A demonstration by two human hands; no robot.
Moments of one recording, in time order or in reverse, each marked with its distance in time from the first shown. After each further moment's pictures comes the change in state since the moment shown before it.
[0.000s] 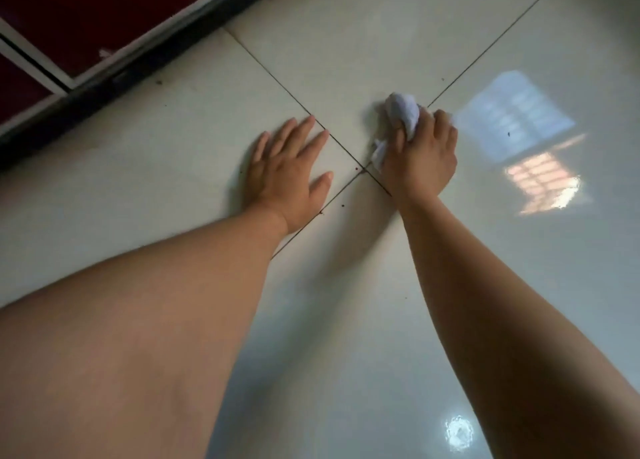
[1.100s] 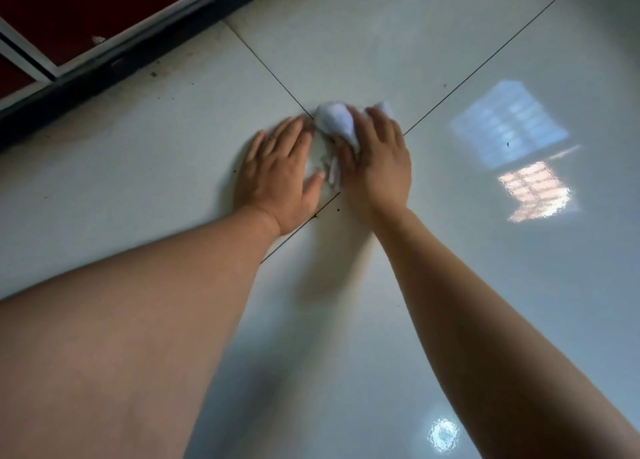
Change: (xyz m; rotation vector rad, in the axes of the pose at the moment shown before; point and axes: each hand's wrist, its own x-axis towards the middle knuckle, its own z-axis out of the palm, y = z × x) left_hand 0.003 -0.003 0.005 -0.017 0.059 -0.028; right_hand -0.021 -0.028 0.008 0.116 -0.064 -0.422
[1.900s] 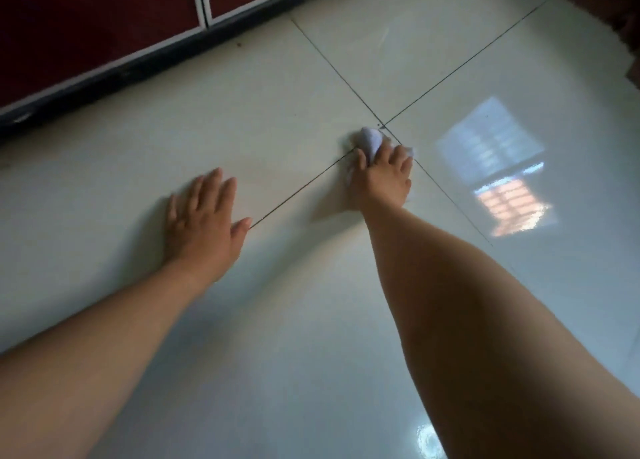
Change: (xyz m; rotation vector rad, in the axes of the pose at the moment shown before) left_hand -0.226 -0.085 -0.065 0.065 -0.157 -0.244; right_hand -0.106 -0.067 -0.021 -0.152 -0.237 0.514
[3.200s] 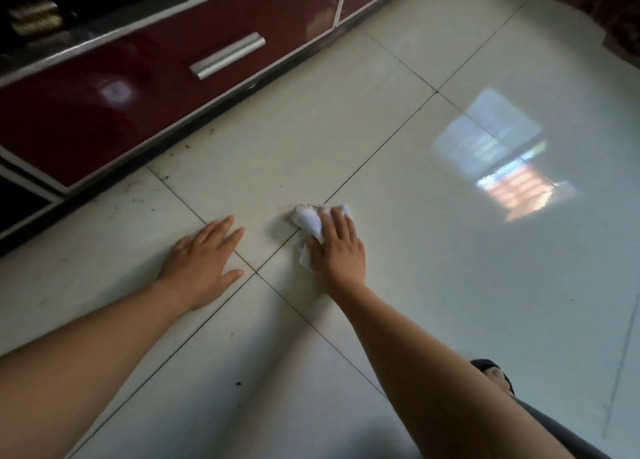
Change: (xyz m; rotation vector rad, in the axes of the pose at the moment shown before) left_hand -0.188 -0.234 -0.064 0.218 -0.328 0.236; right_hand -0.368 -0.102 0.084 0.107 -0.094 -0.305
